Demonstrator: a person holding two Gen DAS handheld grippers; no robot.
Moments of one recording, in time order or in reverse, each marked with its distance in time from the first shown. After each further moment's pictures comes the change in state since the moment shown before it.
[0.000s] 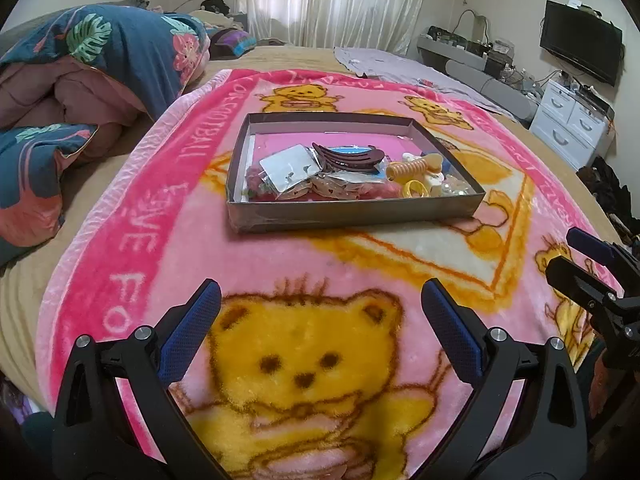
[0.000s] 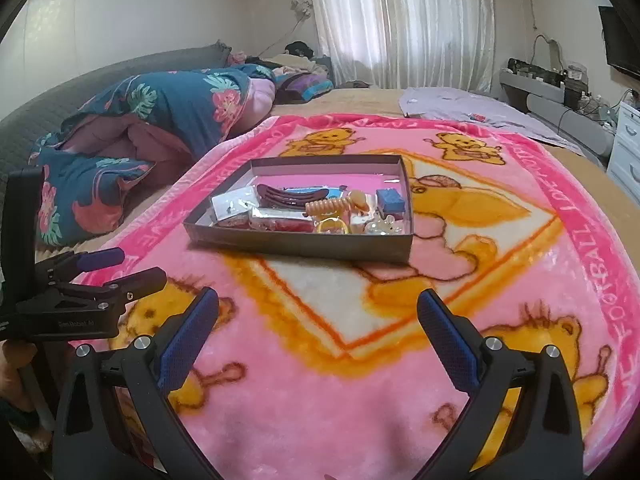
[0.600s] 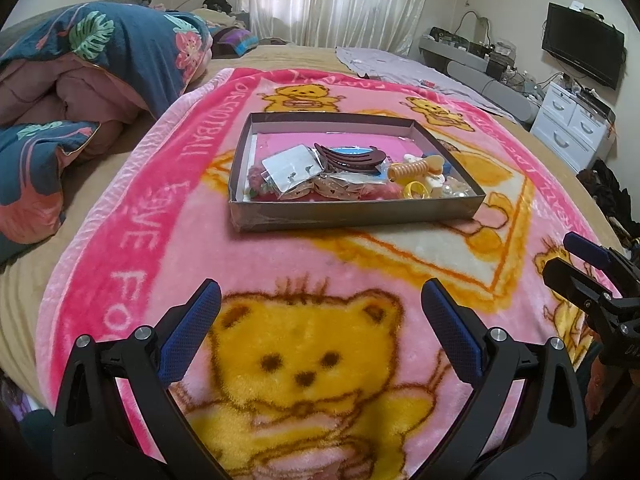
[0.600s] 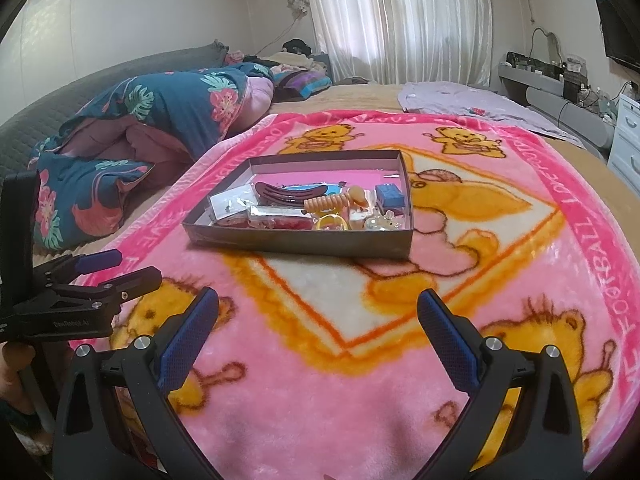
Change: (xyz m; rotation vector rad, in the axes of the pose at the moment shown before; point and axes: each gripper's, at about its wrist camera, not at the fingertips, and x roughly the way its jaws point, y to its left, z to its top) left arm 0.000 0.001 -0.001 -0.008 0.000 0.000; right arm 0.003 -0.001 -0.001 0.013 0.006 0.002
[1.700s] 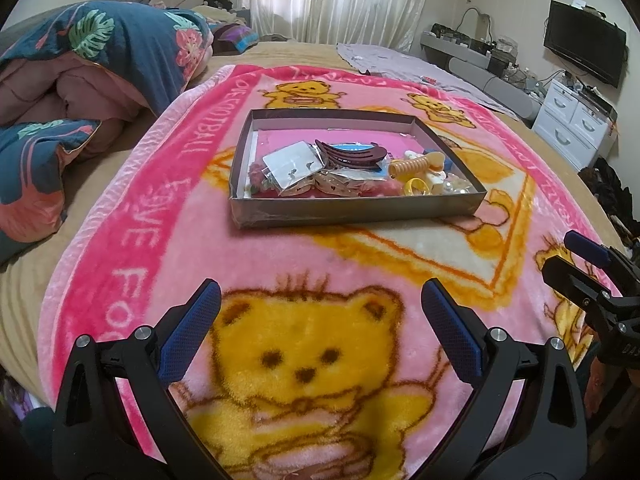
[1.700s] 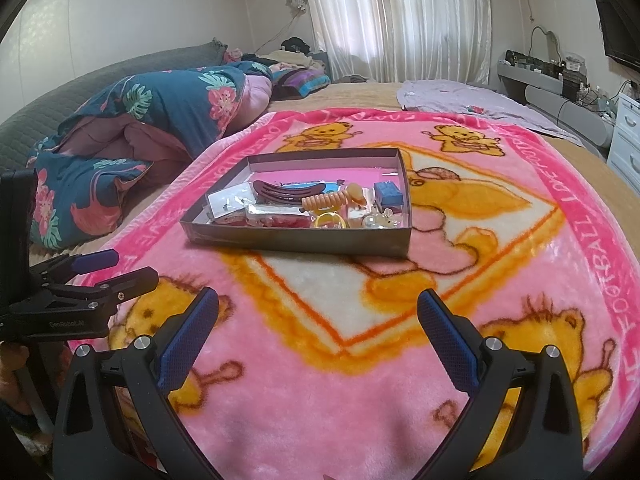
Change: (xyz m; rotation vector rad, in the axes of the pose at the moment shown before) left arm -0.002 -0.002 -0.002 0.001 0.013 0.007; right arm 0.003 -0.001 -0.001 0.000 0.006 0.000
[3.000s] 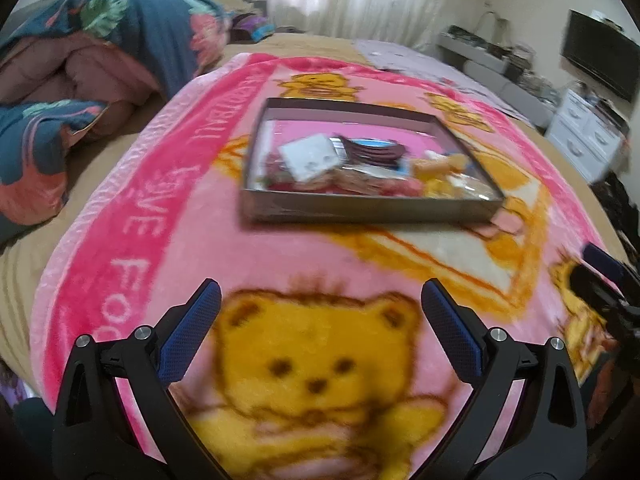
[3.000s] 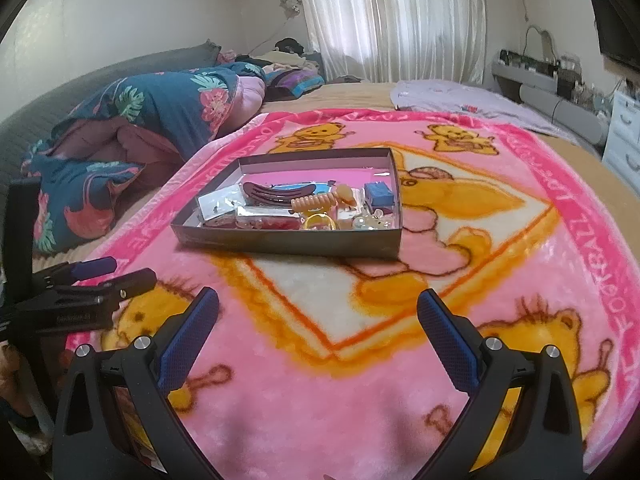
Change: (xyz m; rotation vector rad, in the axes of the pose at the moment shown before) left arm 0.018 0.023 0.007 -0.080 0.029 0.051; right arm 0.007 -0.023 0.007 0.049 0.006 -0.009
